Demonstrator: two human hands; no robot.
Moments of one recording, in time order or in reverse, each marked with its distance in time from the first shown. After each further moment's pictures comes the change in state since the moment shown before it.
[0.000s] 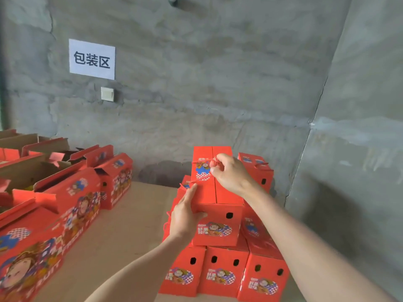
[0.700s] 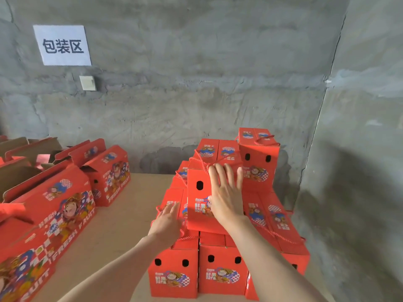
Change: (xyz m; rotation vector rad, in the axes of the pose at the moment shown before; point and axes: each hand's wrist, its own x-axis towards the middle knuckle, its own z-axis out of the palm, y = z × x) left_hand 0.041 -0.091 0.056 0.597 -0.442 -0.093; right_hand -0.009 0.157 0.116 -0.643 0.244 -0.067
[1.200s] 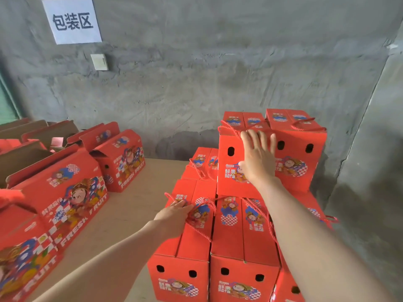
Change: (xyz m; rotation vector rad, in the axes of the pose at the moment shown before) left_hand 0.074 -0.037 0.024 0.436 -0.244 0.033; right_hand 0.095 0.068 0.100 0.084 -0.087 0.056
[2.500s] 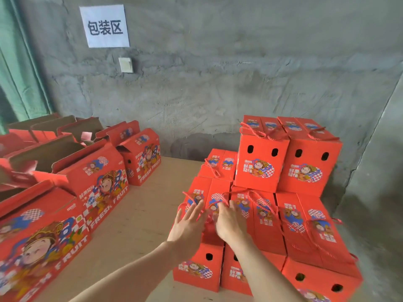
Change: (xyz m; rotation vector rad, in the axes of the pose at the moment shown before) left_hand -0.081 0.023 0.030 -0.103 0.312 0.036; right_hand -0.139 -0.106 0.017 0.303 -0.586 0.107
